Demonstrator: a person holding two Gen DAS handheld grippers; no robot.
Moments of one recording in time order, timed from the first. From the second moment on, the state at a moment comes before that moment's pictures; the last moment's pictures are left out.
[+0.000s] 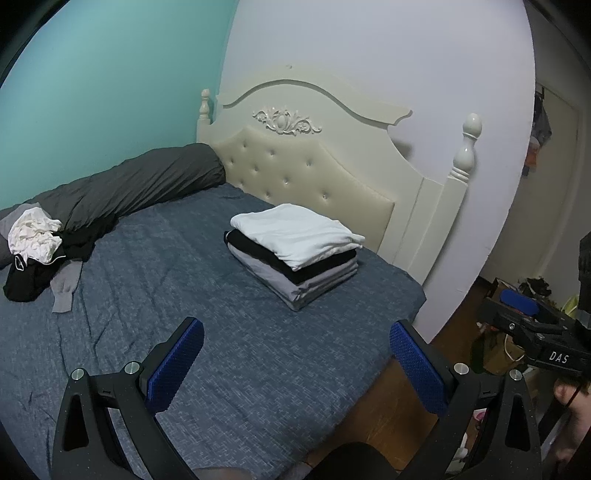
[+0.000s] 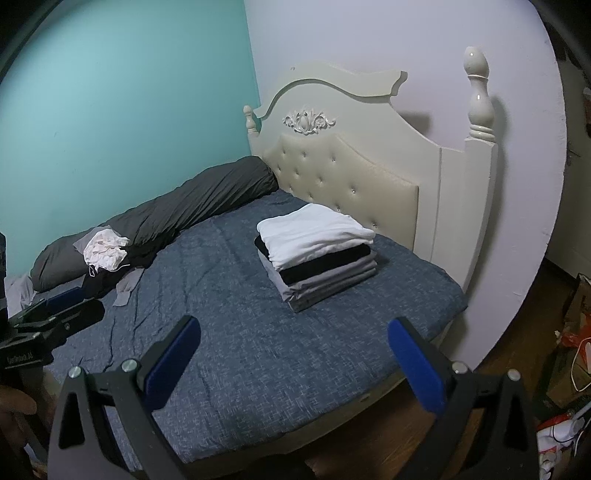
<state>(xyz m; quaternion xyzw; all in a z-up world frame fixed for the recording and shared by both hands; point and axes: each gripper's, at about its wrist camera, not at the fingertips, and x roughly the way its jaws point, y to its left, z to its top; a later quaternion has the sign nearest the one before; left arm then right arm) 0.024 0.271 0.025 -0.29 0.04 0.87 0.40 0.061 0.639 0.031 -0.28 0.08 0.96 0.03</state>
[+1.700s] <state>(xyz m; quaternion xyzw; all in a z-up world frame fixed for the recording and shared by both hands) 0.025 0.262 0.021 -0.29 0.04 0.87 0.39 0.062 0.631 0.032 -0.27 0.08 0.96 0.03</state>
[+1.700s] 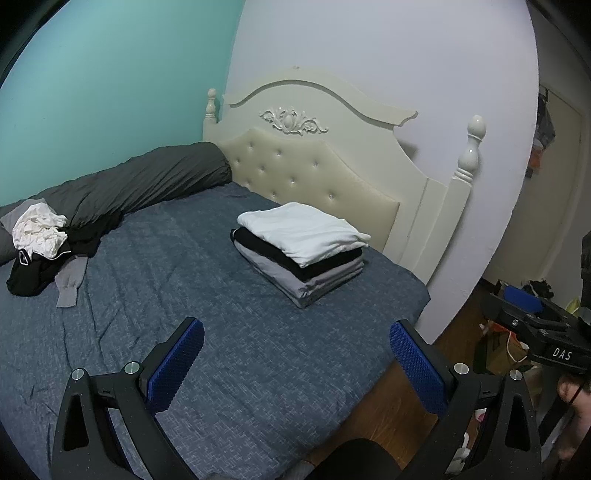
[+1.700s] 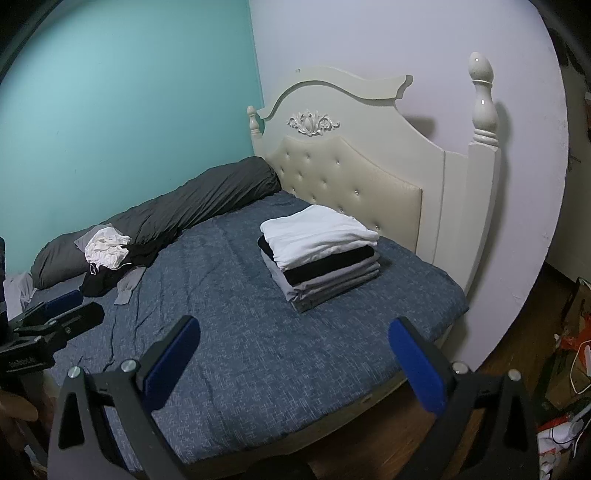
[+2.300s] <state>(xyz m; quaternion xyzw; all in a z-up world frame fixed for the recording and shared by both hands) 0.025 0.267 0.018 -0.29 0.04 0.87 0.39 0.063 0.633 0.030 -0.28 0.08 0.96 0.03</state>
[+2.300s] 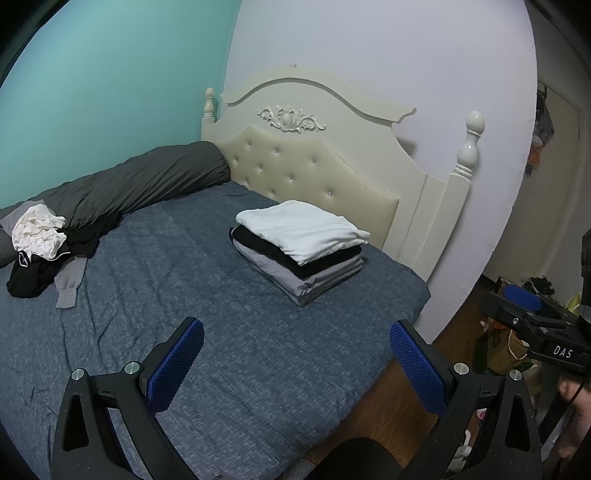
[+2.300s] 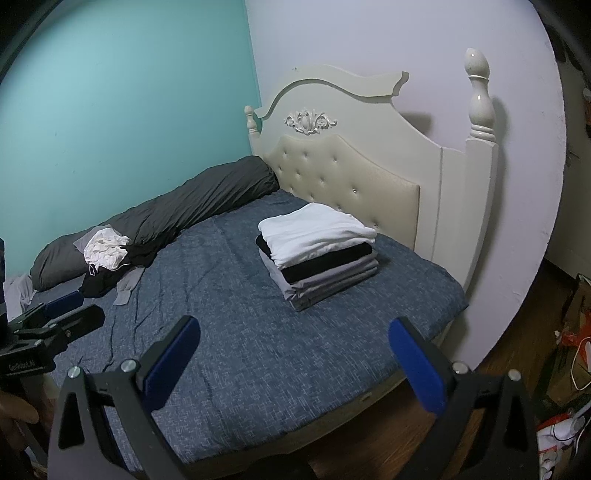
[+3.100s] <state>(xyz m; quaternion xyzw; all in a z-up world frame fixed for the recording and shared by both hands) 0.023 0.267 0.014 -0.30 0.04 0.88 0.38 0.064 0.633 0.028 -0.28 0.08 0.96 0.04</state>
